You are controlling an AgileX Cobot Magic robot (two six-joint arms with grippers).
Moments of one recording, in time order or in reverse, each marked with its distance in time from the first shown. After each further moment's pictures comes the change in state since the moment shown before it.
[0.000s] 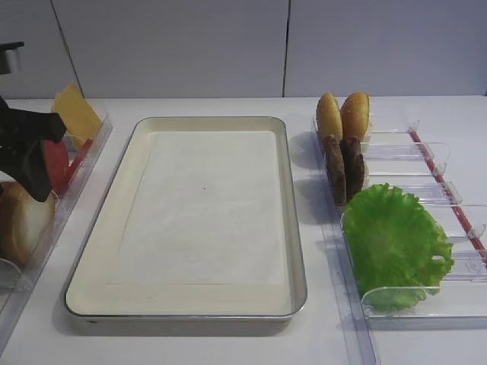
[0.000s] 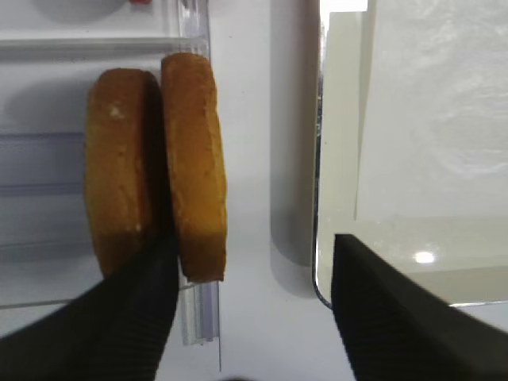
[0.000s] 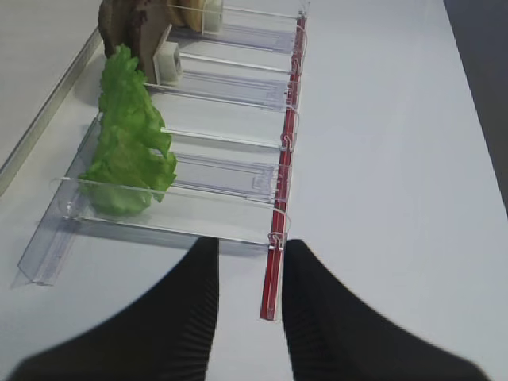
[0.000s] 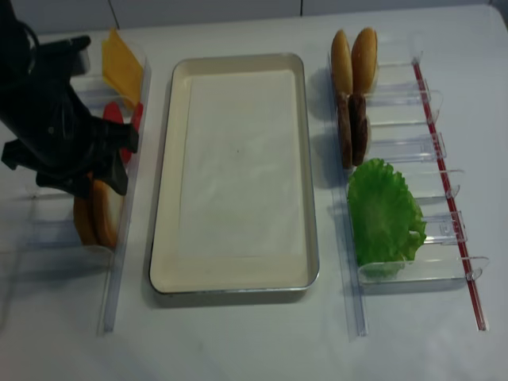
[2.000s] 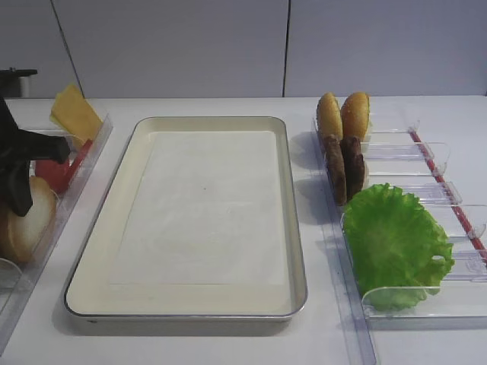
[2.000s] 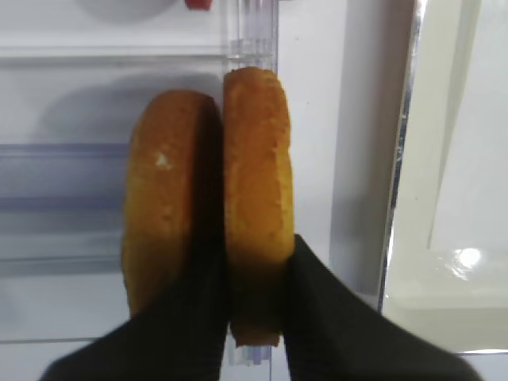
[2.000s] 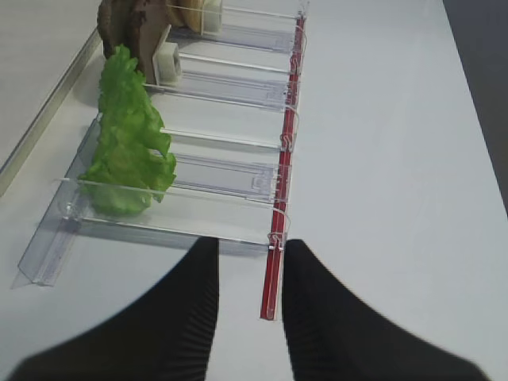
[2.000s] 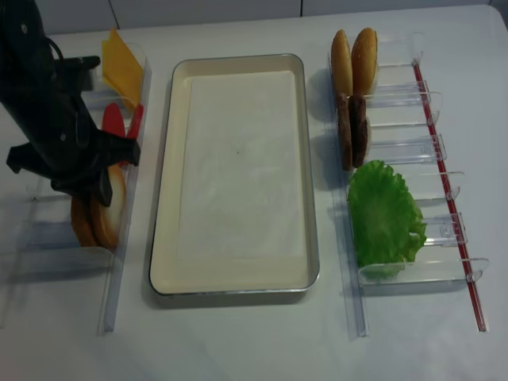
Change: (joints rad) left arm 0.000 0.102 -0.015 0.096 -0.016 -0.026; right arm 0.000 0.000 0.000 -0.002 0.000 0.004
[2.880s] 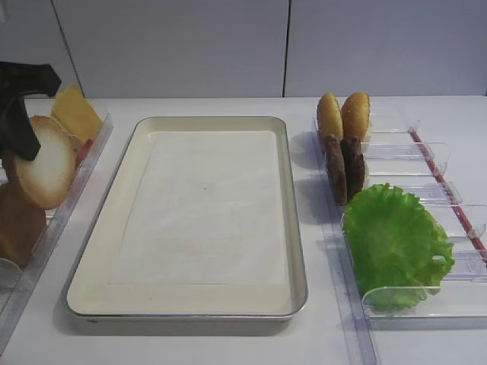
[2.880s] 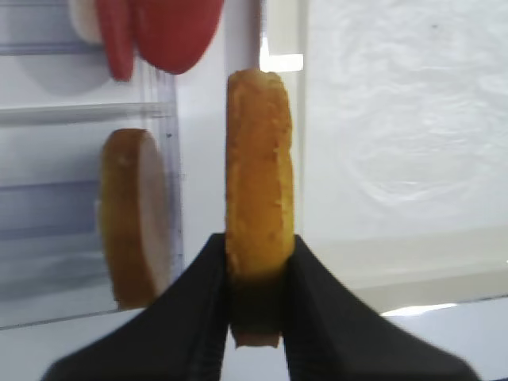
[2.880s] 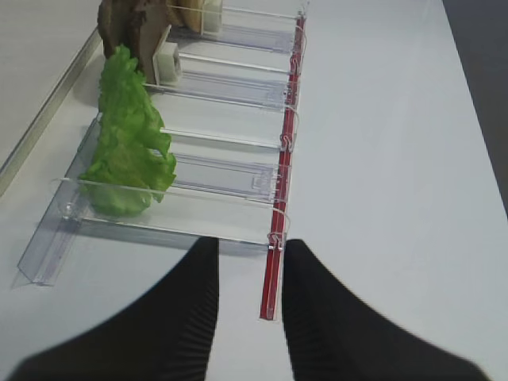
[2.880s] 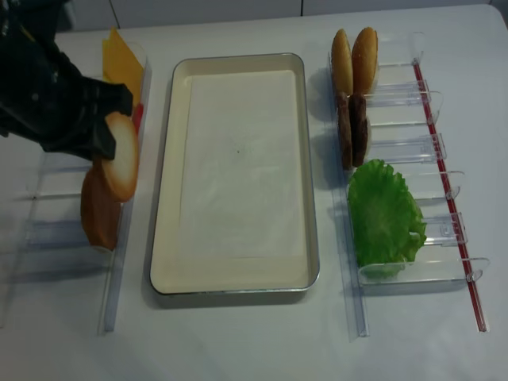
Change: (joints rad) left arm 0.000 -0.168 -0.072 -0.158 0.020 0.053; right arm 0.000 0.000 0.000 0.000 0.000 0.000
